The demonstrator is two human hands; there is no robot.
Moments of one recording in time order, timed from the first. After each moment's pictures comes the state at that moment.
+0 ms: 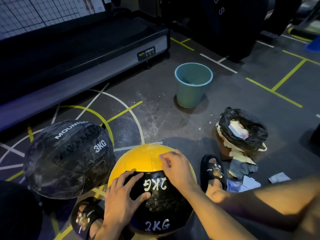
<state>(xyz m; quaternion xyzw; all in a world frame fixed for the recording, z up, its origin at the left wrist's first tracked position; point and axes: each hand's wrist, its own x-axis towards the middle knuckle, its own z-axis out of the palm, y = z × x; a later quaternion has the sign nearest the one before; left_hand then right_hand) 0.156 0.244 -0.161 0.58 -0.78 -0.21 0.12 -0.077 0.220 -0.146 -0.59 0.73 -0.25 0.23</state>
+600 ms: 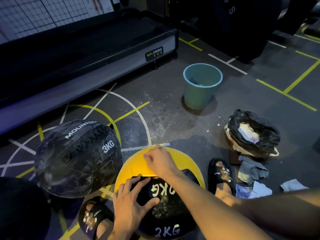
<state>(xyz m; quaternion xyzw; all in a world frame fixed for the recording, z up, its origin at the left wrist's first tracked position) 0.151 0.250 -0.171 0.61 -0.76 -0.17 0.15 -0.017 0.158 -0.132 -0.66 0.67 -0.16 0.31</state>
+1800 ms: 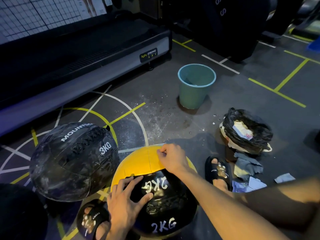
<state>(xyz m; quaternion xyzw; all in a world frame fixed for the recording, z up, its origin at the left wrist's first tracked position) 0.164 0.245 -0.175 0.65 -0.71 -0.21 0.17 -0.057 0.170 -0.123 -0.56 0.76 -0.17 0.30</state>
